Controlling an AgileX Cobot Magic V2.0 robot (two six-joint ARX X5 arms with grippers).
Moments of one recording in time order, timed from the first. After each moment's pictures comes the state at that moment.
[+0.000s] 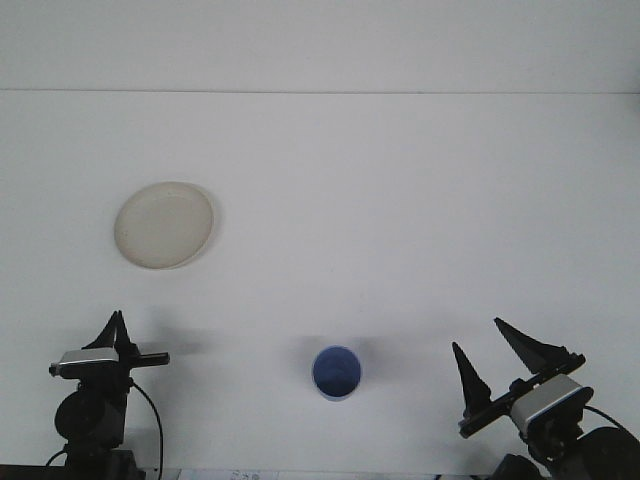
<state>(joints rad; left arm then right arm) -0.03 0.00 0.03 0.02 -0.20 0.10 0.82 0.18 0.67 -0.57 0.30 0.02</state>
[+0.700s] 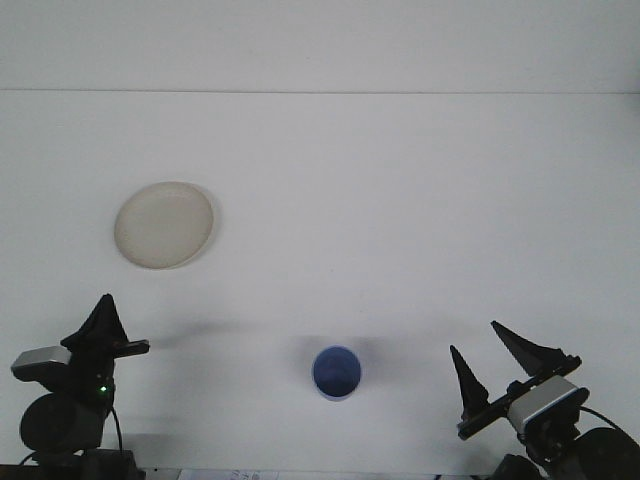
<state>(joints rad) -0.03 0.13 0.33 -0.04 -0.11 -0.34 0.82 0.17 0.65 -0.57 0.30 0.02</state>
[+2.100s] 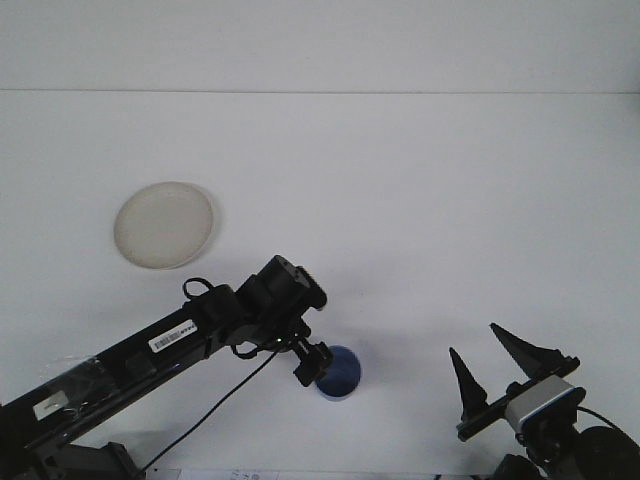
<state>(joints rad) -0.84 1.51 1.24 -0.68 0.28 -0.02 0.82 0.17 0.65 -0.60 0.30 0.02</state>
